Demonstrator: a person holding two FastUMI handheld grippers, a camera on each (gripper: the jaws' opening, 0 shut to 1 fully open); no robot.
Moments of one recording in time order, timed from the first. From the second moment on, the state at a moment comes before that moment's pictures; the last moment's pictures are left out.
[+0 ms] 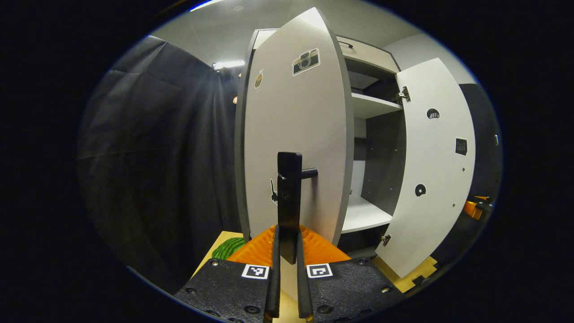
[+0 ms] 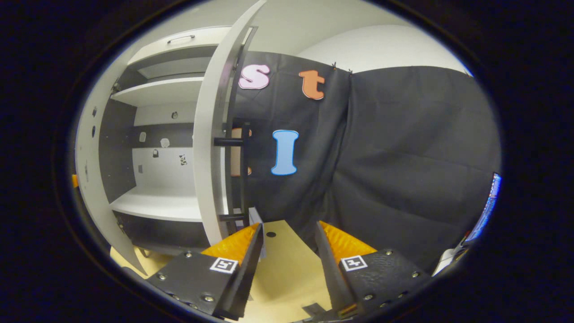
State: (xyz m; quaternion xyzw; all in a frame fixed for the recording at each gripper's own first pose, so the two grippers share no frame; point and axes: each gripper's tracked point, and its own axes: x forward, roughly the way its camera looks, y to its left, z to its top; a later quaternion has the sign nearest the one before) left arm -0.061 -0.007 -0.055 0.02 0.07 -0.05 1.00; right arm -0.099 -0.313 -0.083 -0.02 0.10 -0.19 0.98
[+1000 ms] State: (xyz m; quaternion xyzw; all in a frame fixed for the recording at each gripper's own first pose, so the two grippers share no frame) left arm -0.070 0.037 -0.052 0.03 0.08 0.02 1.00; right arm -0.102 -0.305 -0.088 0.00 0.11 -0.18 0.98
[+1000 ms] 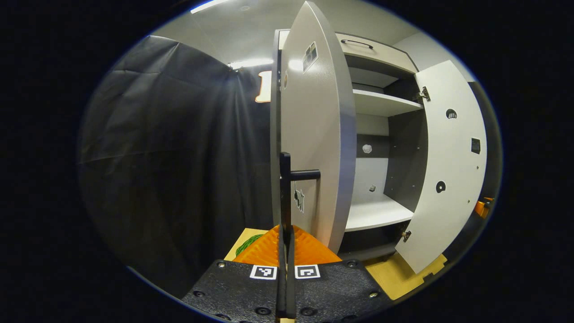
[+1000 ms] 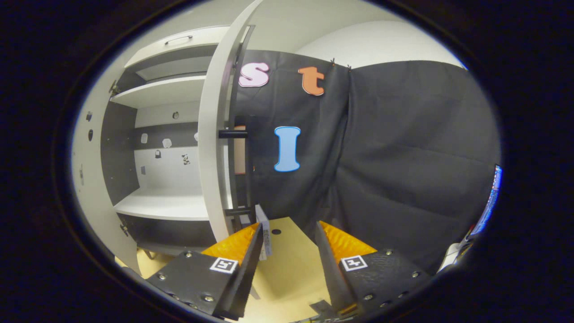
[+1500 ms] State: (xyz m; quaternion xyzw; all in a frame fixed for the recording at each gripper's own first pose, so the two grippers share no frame) left arm -0.072 0.095 -0.051 0.02 0.07 0.04 1.00; right arm -0.103 -0.298 -0.090 0.01 0.11 -0.18 0.98
